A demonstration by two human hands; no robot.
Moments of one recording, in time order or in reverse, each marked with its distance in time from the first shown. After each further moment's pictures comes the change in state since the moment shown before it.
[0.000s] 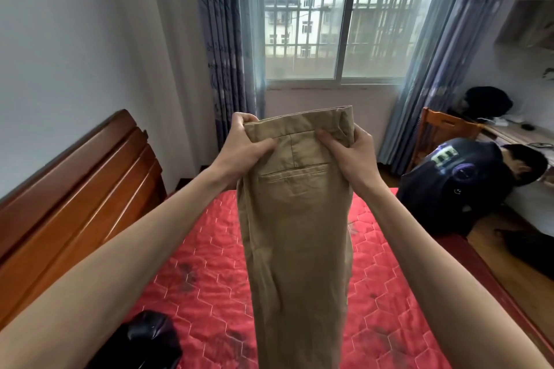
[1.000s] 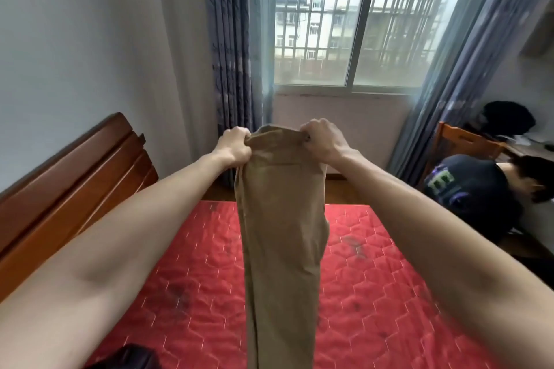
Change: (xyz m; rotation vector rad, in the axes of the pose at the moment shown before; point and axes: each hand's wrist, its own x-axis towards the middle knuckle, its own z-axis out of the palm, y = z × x) left_hand 0.176 -0.069 -0.036 0.811 -0.070 -0.136; right_hand 0.176 0.053 0.082 -1.138 -0.461 -0.086
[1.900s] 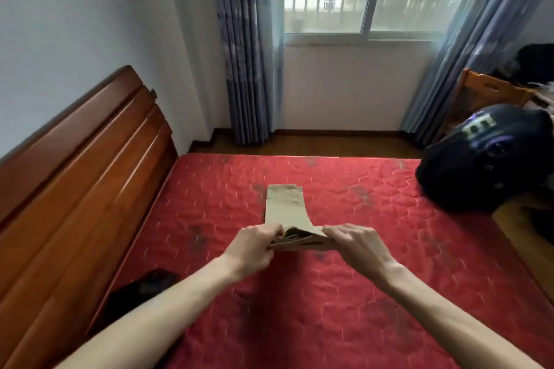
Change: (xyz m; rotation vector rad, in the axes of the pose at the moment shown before) left_hand -0.272 -0.074 0.188 0.111 -0.319 0.263; right_hand -0.316 0.067 0.165 -0.049 0.021 -0.322
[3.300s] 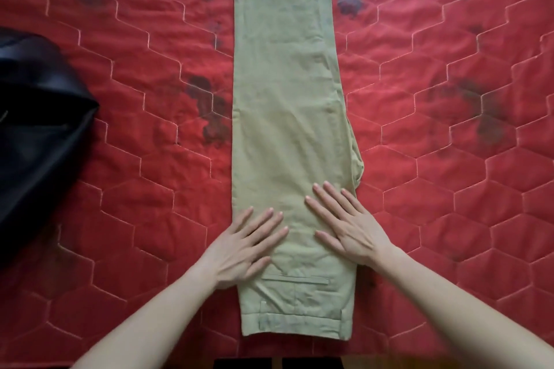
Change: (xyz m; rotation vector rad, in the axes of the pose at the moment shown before) left_hand -0.245 -0.190 0.595 0.219 -0.380 0.396; right_hand -0.399 -0.065 0.517 0.170 -0.651 0.015
